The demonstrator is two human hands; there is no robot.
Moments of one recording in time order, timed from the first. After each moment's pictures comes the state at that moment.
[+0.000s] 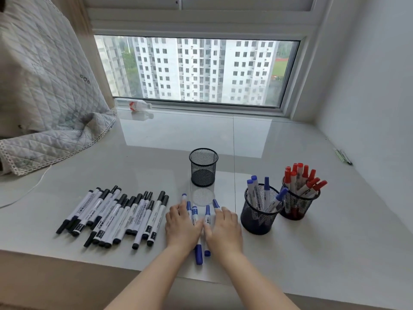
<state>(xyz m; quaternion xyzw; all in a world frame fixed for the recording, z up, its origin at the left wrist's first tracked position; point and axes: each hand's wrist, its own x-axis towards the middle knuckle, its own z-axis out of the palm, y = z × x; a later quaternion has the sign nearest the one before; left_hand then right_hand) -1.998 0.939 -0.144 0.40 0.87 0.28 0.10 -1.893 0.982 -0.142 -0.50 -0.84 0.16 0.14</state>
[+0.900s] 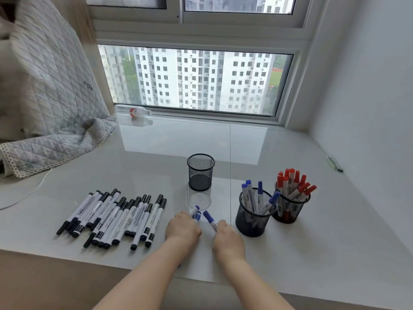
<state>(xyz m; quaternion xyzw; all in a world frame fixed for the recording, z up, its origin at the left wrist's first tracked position) -1.992 0.948 -0.120 0.40 0.90 0.10 0.15 -1.875 0.976 -0.131 -0.54 -0.82 0.17 0.05</state>
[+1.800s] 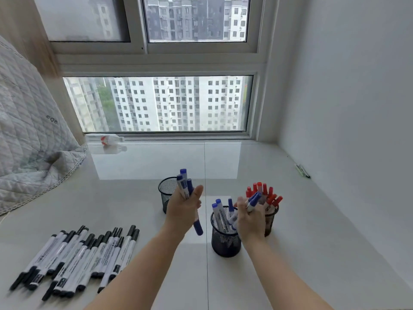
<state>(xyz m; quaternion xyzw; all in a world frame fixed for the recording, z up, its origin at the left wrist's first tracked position) -1.946 0.995 -0.018 0.40 0.58 0.65 0.28 -1.802 1.056 -0.065 -0.52 -0.58 0.39 0.48</state>
